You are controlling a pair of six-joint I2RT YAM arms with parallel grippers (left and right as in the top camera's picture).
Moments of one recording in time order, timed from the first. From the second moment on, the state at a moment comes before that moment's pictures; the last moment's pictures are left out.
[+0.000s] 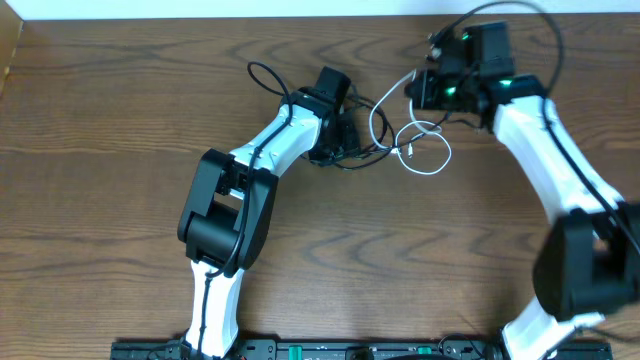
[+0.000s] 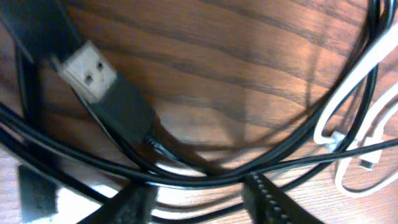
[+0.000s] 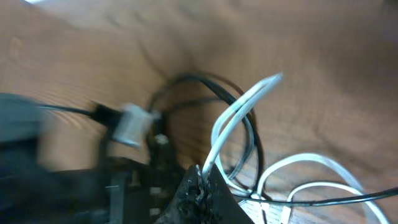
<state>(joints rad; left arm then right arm) -0.44 2.18 1.56 -0.69 0.29 -0.66 0.16 1.81 1.48 -0.50 -0.48 0.28</state>
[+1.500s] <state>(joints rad) -0.45 1.57 1.55 -0.76 0.10 -0.53 -0.43 1.93 2.00 -0.01 -0.08 0.41</state>
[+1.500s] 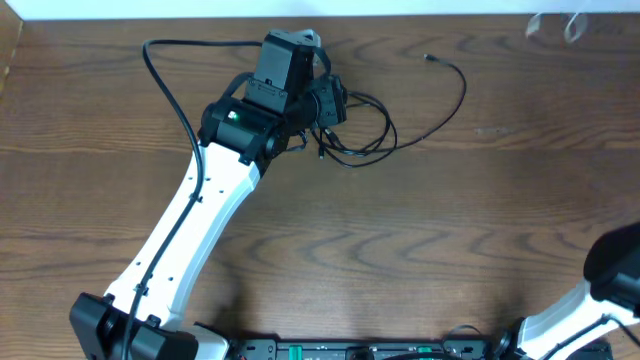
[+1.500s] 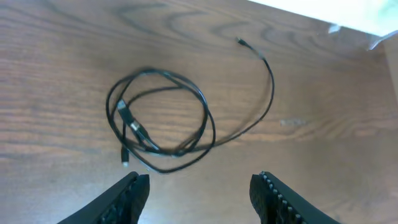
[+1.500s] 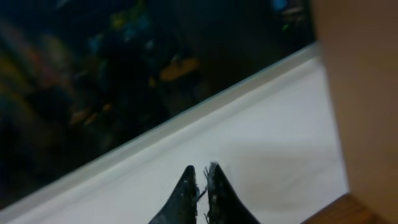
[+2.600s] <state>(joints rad) -0.45 1.75 1.55 -0.80 0.02 -0.59 -0.23 2.30 2.03 -0.72 -0.63 0.23</state>
